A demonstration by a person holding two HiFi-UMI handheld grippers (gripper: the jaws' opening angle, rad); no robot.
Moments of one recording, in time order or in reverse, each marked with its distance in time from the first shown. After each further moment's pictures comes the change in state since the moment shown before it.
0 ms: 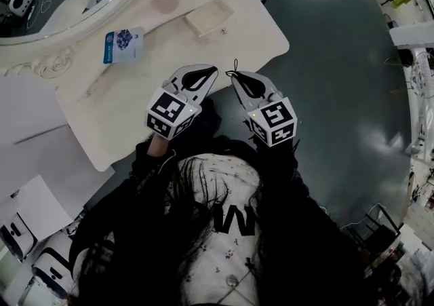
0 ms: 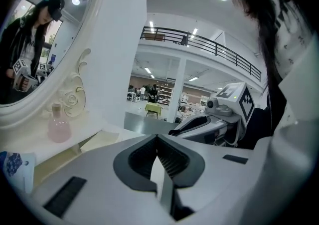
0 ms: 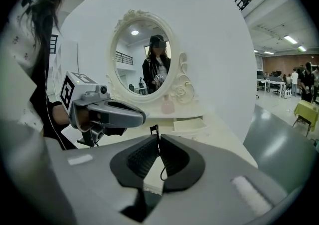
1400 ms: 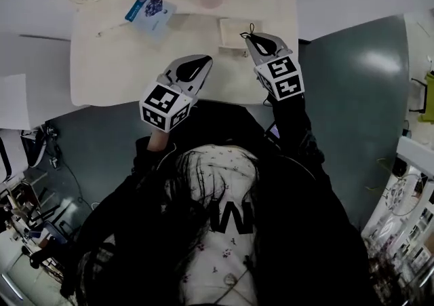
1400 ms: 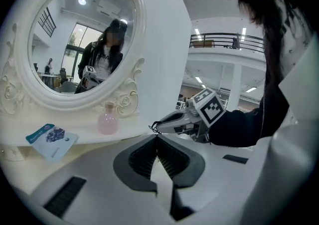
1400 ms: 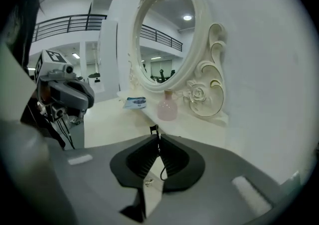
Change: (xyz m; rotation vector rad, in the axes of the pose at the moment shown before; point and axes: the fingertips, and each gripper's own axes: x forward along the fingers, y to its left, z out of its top) left arm 0.003 0.079 0.011 -0.300 -0.110 0.584; right arm 0.158 -0.099 0.057 -0.438 0.164 0.422
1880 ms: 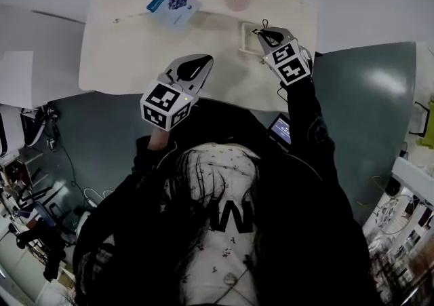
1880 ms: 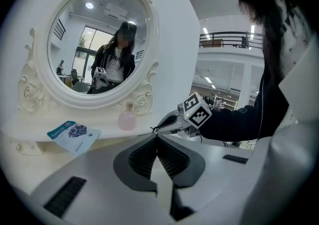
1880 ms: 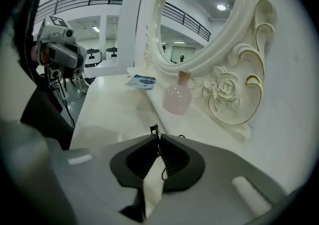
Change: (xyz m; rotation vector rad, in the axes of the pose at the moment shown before) left arm -0.036 0.040 -0.008 -0.041 -0.007 0.103; right arm 0.068 -0.003 -0.013 -0.259 0.193 0.111
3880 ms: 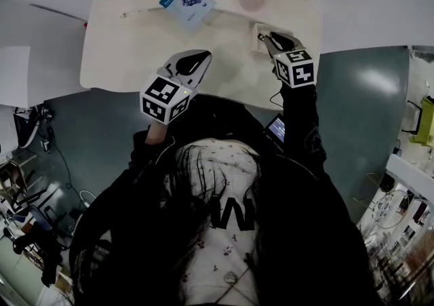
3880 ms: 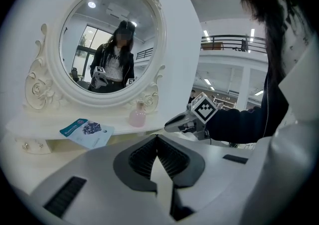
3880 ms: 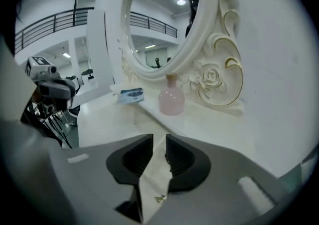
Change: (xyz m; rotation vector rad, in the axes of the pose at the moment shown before) left arm -0.032 0.041 -0.013 -0.015 -0.006 -0.019; right arm -0.004 0.011 0.007 0.354 -0.045 -0.096
